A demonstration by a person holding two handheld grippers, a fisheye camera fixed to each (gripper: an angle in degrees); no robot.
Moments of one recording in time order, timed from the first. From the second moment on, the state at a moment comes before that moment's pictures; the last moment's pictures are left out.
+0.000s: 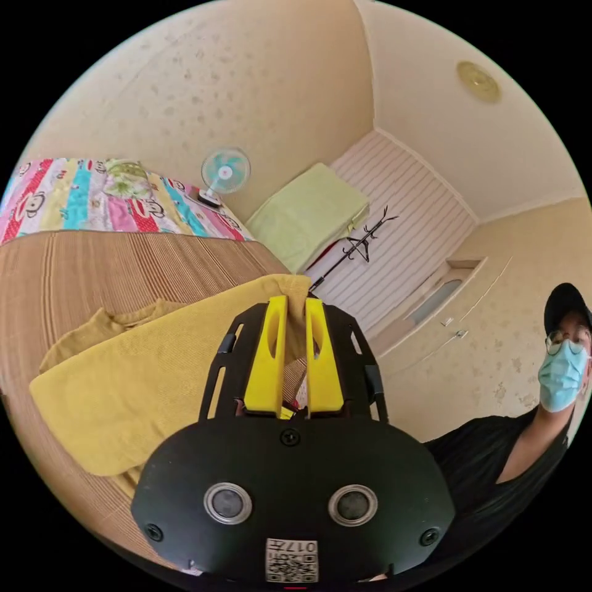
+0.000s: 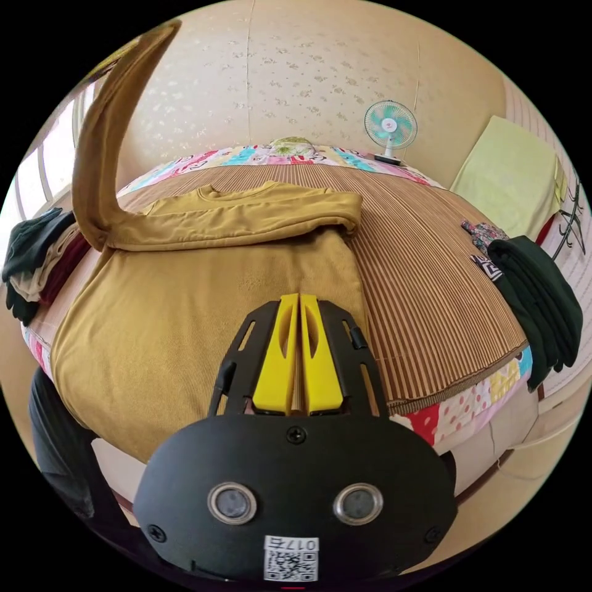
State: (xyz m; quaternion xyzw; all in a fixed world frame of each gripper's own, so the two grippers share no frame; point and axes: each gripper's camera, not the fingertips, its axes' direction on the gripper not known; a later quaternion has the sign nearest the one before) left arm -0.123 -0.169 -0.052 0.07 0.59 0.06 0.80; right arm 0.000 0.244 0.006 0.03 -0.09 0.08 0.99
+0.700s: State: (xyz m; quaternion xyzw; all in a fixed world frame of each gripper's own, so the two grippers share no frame) left arm -0.111 0.108 0.069 -0.09 0.20 0.09 0.97; right arm 0.009 0.188 -0.001 -0.08 -0.04 0.01 1.00
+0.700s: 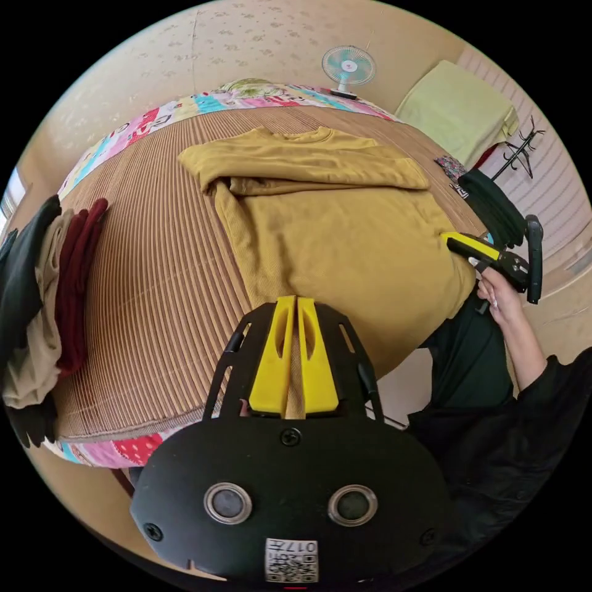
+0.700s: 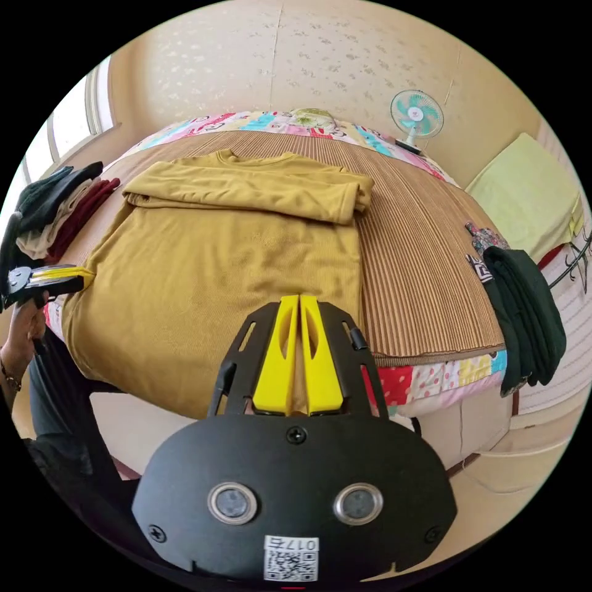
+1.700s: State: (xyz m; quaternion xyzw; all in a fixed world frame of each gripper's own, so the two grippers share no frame) left arm -0.253 0.096 0.039 -0.12 0.37 -0.10 0.92; right arm 0.227 0.224 -0.080 -0.15 -0.32 0.25 0.90
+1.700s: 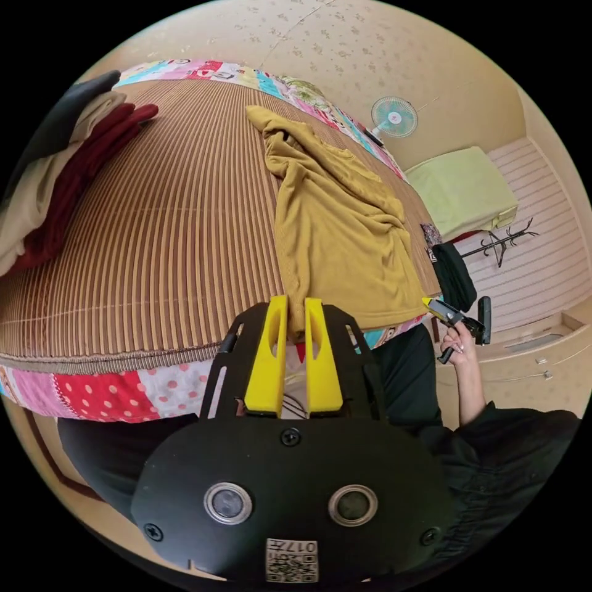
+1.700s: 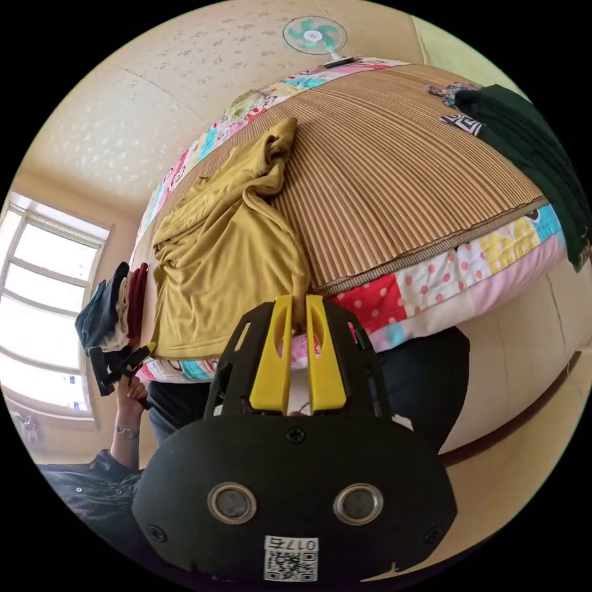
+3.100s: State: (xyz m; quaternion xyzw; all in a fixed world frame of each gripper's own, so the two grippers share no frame) left arm -0.327 0.078 0.035 -0.01 0.41 -0.28 0.87; right arm 0.051 0.119 -0.068 -0.04 -0.11 0.14 0.98
